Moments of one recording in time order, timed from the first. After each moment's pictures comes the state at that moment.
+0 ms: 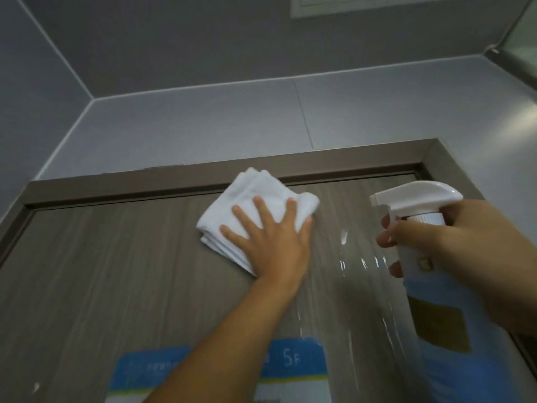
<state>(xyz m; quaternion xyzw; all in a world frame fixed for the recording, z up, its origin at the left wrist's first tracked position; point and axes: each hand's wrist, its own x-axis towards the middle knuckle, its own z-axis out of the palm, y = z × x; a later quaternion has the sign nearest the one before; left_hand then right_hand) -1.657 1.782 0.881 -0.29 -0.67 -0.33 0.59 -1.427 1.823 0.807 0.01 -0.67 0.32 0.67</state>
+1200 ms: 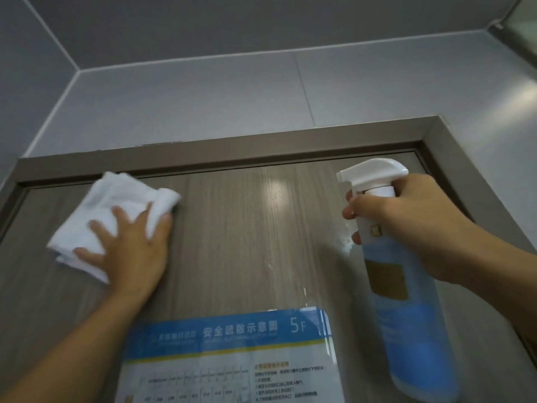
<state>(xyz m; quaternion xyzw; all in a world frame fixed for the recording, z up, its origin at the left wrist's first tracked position) -1.793 1.613 0.852 -0.18 -0.66 -0.47 0.56 -1.465 1.803 0.822 0.02 -0.69 0.32 0.65</state>
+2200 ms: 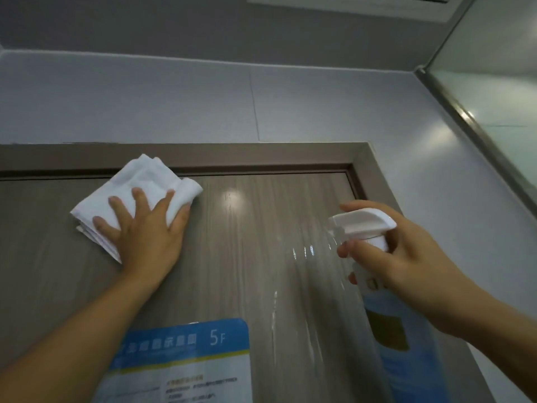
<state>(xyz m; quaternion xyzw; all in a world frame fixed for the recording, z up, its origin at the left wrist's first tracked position) -1.713 1.709 0.879 -0.26 -0.65 -0.39 0.60 -1.394 1.875 0.775 0.04 -0.74 0.18 0.65</state>
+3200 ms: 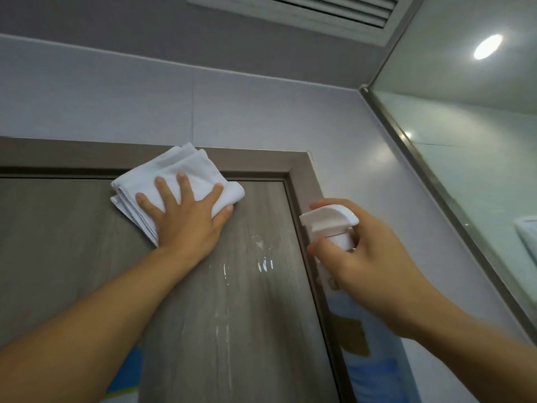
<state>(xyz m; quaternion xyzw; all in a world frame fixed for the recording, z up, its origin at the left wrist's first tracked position) -1.596 1.855 0.916 -0.35 -0.65 -0.28 0.61 -1.345 1.926 0.779 0.02 -0.70 0.07 0.71</state>
